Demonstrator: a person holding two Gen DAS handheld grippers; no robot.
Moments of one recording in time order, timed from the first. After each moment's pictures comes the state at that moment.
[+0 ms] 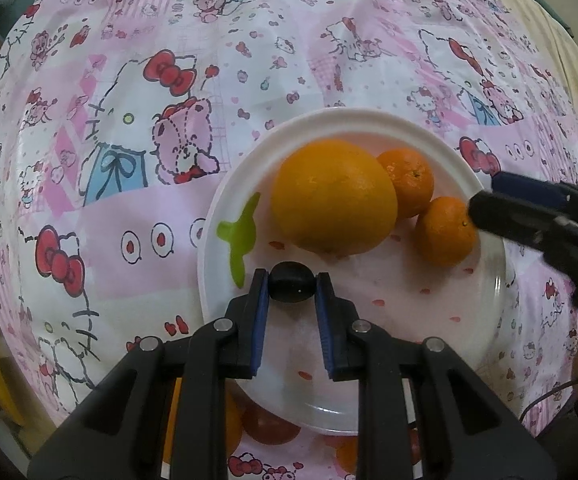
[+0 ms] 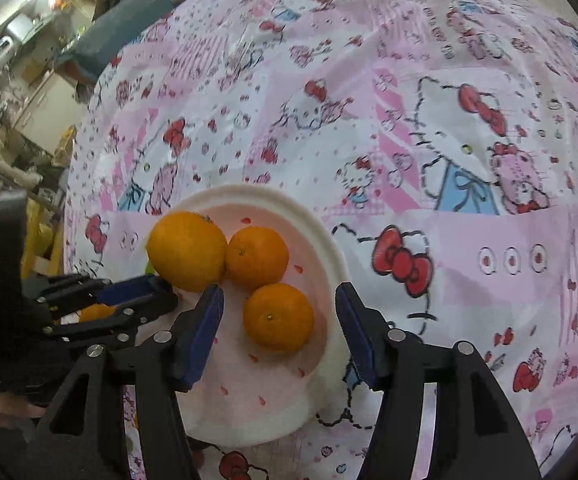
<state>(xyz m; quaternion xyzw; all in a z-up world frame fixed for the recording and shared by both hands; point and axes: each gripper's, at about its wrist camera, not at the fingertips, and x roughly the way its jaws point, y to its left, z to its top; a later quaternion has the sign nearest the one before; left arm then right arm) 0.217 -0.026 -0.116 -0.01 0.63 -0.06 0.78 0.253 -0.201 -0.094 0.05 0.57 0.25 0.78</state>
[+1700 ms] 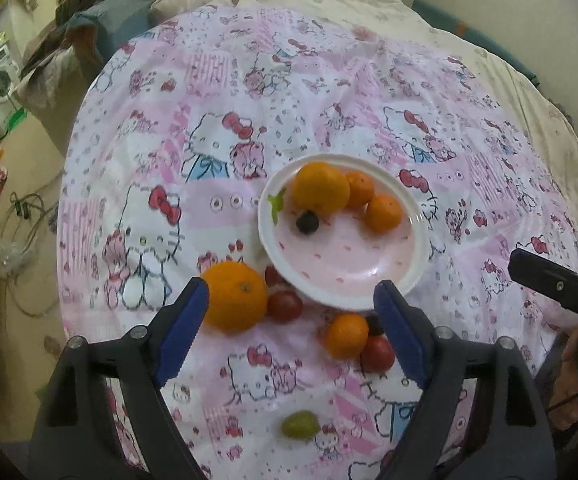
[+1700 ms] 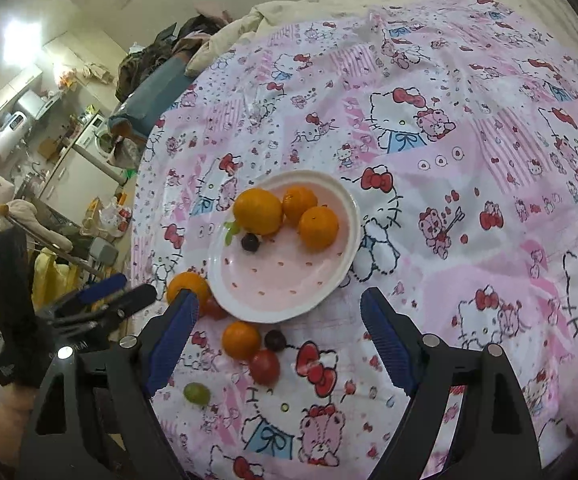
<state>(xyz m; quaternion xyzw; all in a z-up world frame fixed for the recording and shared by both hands) 0.086 0.001 -0.014 -0.05 0.50 -0.03 0.86 0.108 -0.249 -0.024 0.17 0.49 0.22 0.83</state>
